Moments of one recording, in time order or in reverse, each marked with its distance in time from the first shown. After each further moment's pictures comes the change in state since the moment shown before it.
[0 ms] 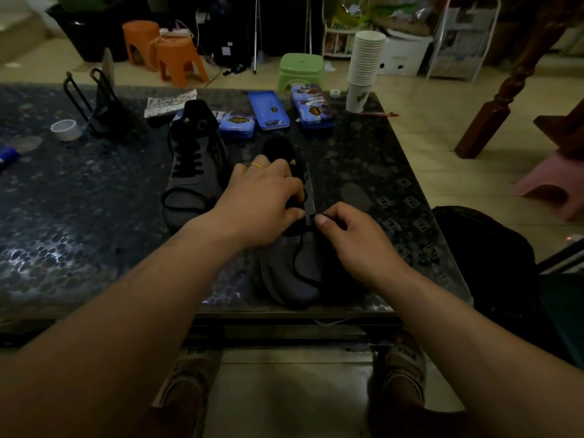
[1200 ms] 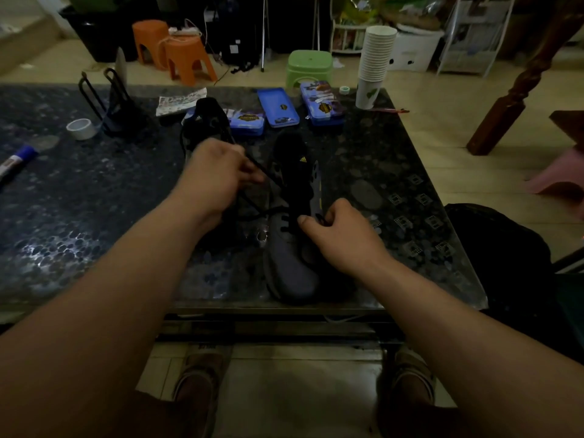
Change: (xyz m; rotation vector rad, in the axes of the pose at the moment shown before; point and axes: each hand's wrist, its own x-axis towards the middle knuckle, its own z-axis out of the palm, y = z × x) left_hand -0.007 -0.042 -0.014 -1.340 0.299 -0.660; right_hand 0.011 -0.016 0.028 -0.228 0.011 0.145
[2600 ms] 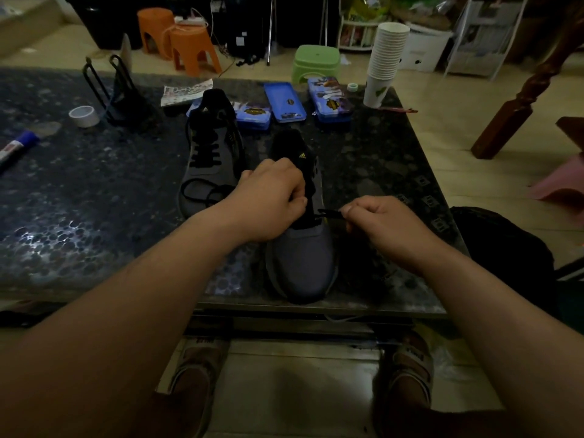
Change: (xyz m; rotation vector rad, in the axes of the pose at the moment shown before) left_hand -0.015 -0.016 0.021 1.052 -0.396 0.534; right_hand 0.008 0.022 -0.048 0.191 -0.173 -0.165
